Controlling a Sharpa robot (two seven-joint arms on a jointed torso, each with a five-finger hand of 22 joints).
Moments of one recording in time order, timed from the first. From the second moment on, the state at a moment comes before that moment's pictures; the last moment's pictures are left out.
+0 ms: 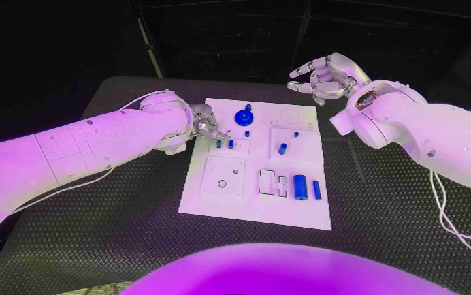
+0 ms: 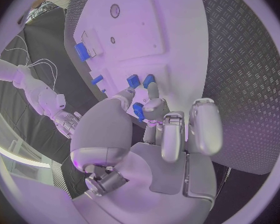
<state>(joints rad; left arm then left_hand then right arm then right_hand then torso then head) 1.10 -0.72 0.06 1.39 -1.20 0.08 -0.53 0.99 -0.13 0.23 0.27 0.14 1.01 0.03 0.60 0.50 1.33 -0.04 1.14 0.96 1.47 -0.09 1.57 1.31 0.07 1.47 0.02 1.31 1.31 1.06 -0.80 0.20 1.48 -0.95 -0.37 0.01 1.45 -0.03 -0.12 0.25 0.44 0.87 0.16 0.22 0.07 1.32 0.07 1.27 1.19 1.46 0.00 1.41 1.27 0.12 1.18 0.11 1.22 0.86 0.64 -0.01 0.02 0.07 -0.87</state>
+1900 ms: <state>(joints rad) 1.11 -0.50 -0.01 1.15 -1.49 -0.10 0.00 1.53 -0.13 0.13 0.17 0.15 1.00 0.13 0.17 0.10 0.99 0.09 0.33 0.07 1.46 0.01 1.37 1.16 0.15 1.39 0.10 0.90 1.04 1.06 -0.78 0.20 1.46 -0.94 -0.37 0.01 1.44 -0.03 -0.13 0.25 0.44 0.87 0.16 0.22 0.07 1.32 0.07 1.27 1.20 1.46 0.00 1.41 1.27 0.12 1.18 0.11 1.22 0.86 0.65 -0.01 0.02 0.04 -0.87</state>
